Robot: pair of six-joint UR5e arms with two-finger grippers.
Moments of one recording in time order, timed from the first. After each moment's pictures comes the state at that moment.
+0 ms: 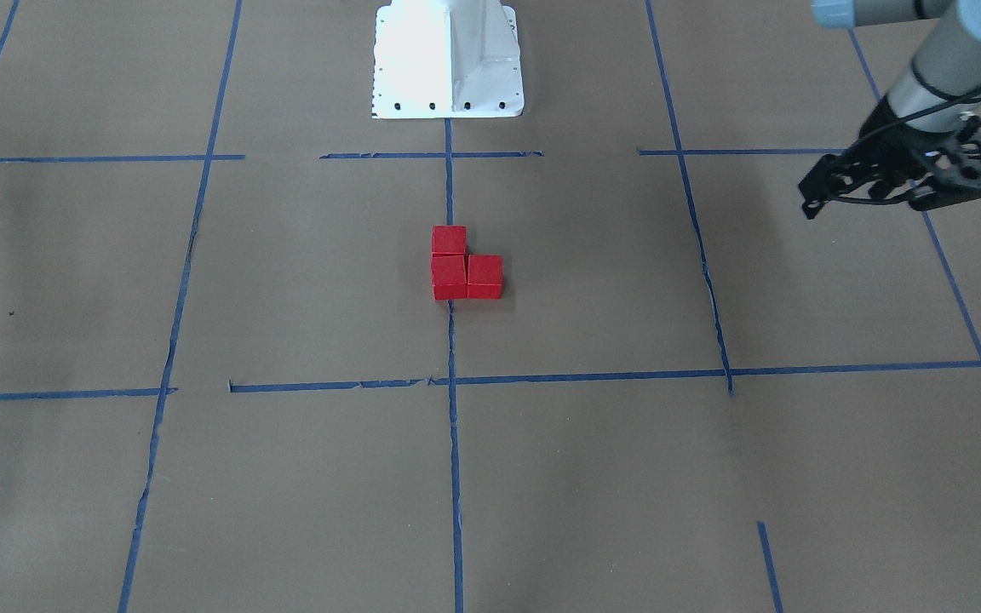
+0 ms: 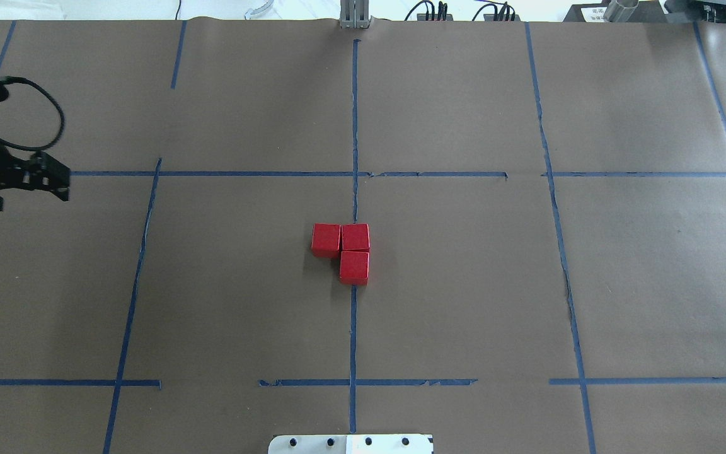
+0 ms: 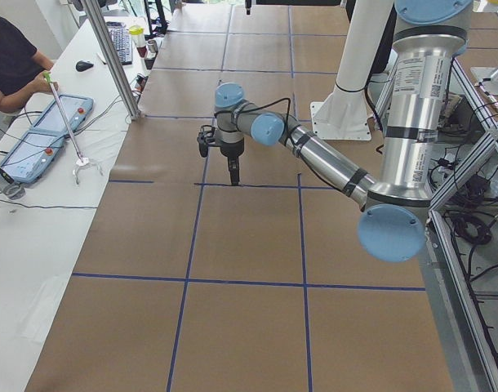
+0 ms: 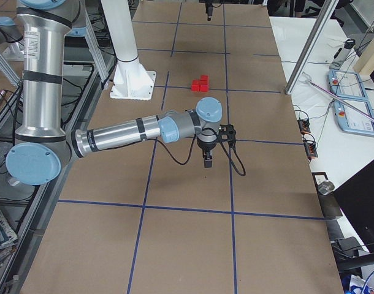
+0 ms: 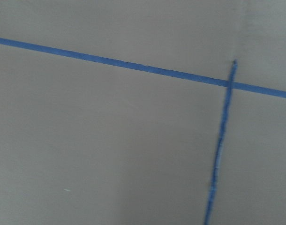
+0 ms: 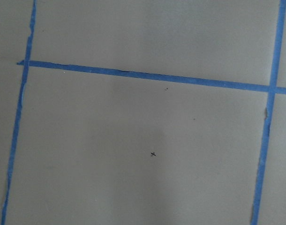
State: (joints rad) left arm -1.12 -1.60 -2.06 -1.44 -2.22 -0.68; right arm 1.36 -1.70 1.90 -1.49 2.39 0.22
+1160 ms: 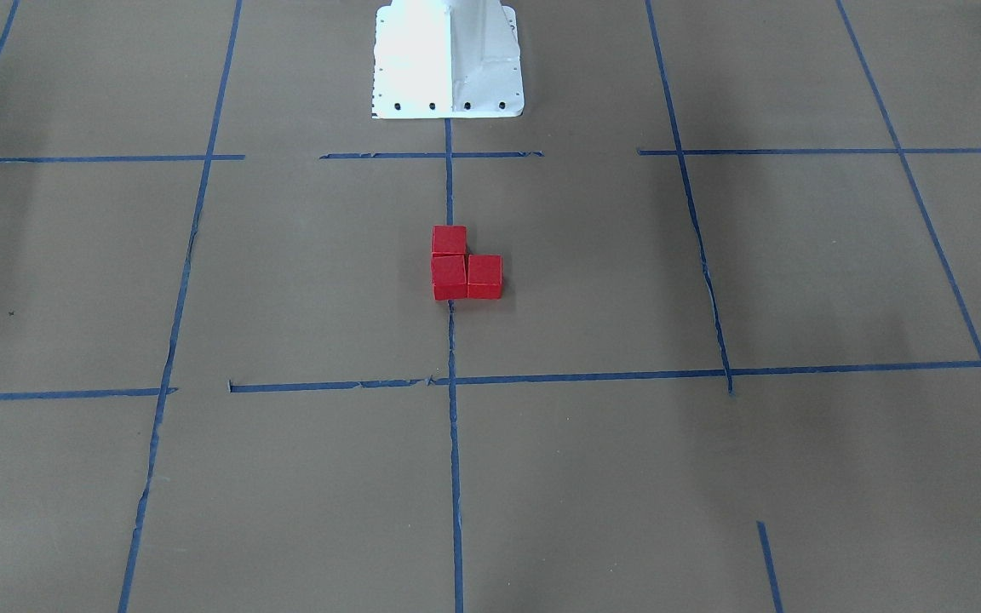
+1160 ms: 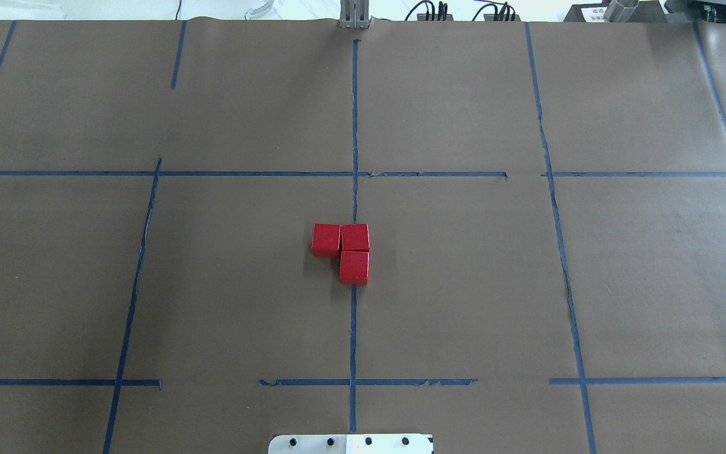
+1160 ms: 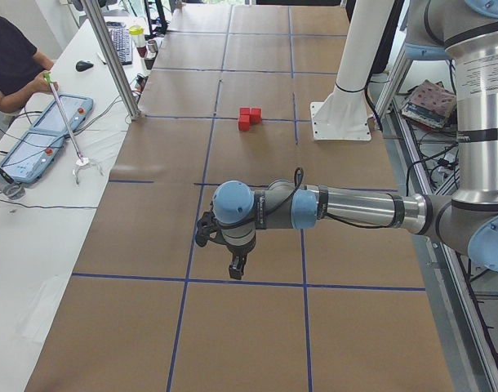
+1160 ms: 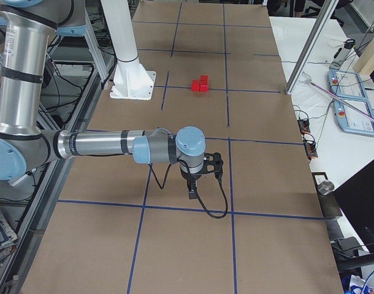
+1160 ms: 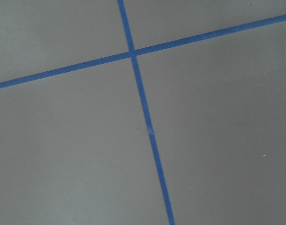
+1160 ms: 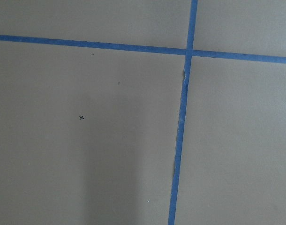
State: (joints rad) left arm -1.58 -1.40 -1.82 -1.43 -2.44 0.23; right arm 1.54 -1.80 1.87 -1.55 2.39 -0.01
